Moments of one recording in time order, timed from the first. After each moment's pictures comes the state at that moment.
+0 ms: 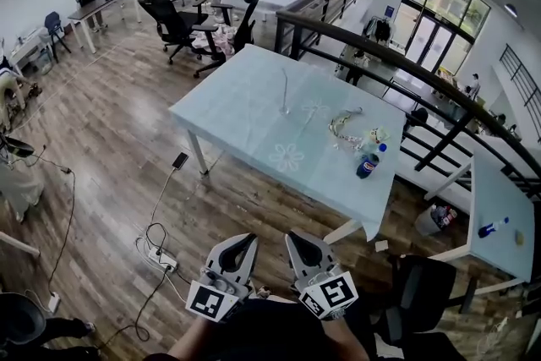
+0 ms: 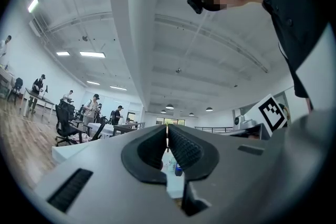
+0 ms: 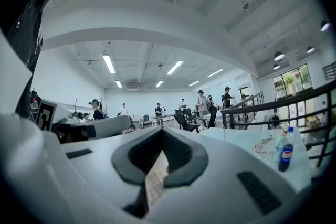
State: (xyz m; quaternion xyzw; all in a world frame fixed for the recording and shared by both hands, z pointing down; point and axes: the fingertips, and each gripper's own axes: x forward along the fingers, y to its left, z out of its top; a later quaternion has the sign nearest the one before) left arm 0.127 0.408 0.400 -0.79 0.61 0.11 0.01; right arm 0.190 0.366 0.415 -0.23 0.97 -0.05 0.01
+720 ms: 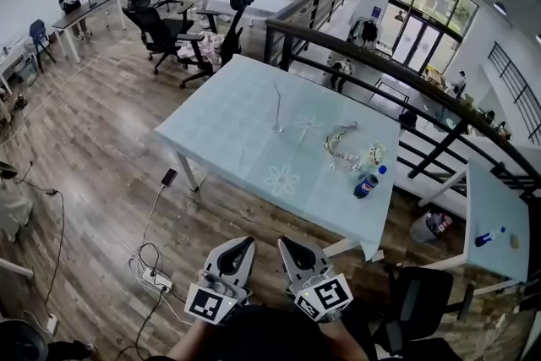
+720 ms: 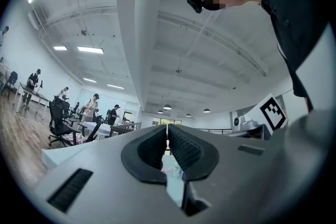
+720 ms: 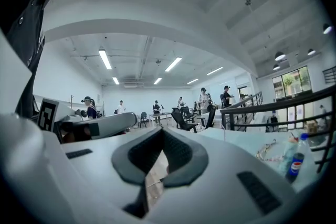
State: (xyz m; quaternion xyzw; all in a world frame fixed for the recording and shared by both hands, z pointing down) left arm 0.077 0.313 0.392 -0.80 0.59 0.12 0.00; right arm 0.133 0.280 0.412 -0.24 0.97 -0.05 0.00
